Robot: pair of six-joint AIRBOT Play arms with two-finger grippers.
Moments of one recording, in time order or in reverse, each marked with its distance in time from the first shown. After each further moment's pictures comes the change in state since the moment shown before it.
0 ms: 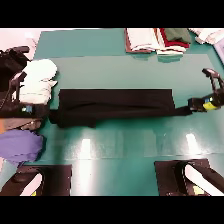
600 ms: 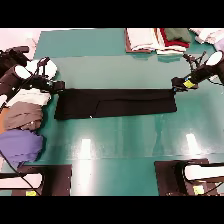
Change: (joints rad) left arm 0.001 -0.664 0.357 -0.068 0.234 0.111; right arm 0.104 -0.498 0.370 0.072 -0.104 0.055
